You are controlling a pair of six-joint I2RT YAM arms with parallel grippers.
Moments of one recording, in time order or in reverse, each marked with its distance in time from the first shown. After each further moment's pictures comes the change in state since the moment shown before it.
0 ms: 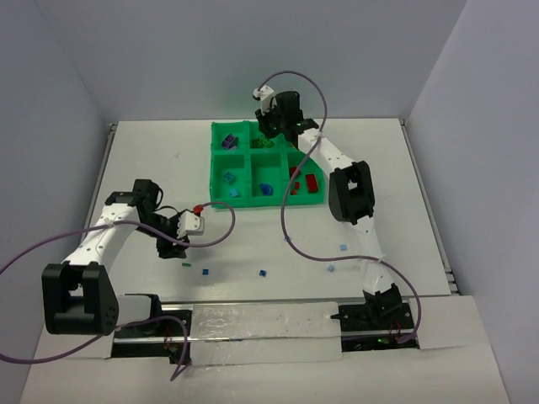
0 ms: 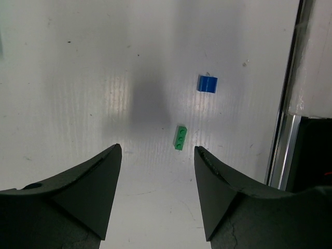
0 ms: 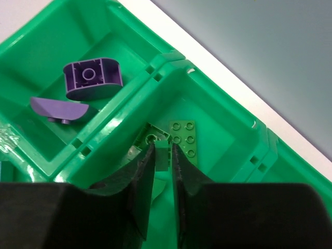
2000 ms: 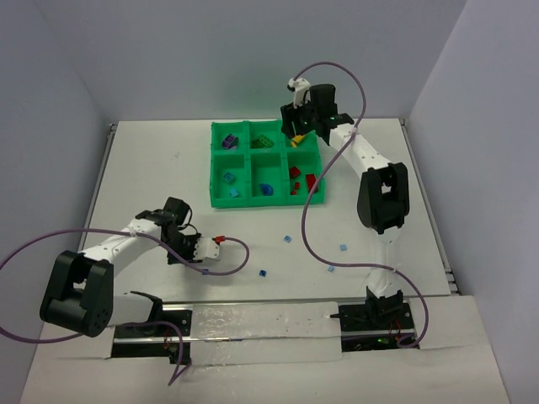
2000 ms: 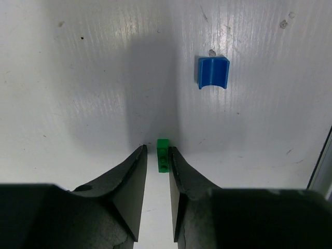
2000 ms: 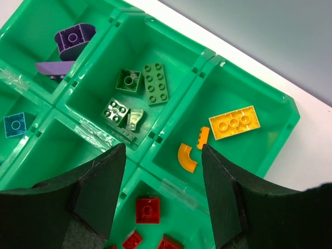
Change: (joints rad) left arm -0.259 0.023 -0.227 0.322 -0.328 -0.112; right arm -0.124 -0.343 -0.351 -0.054 -0.031 0.094
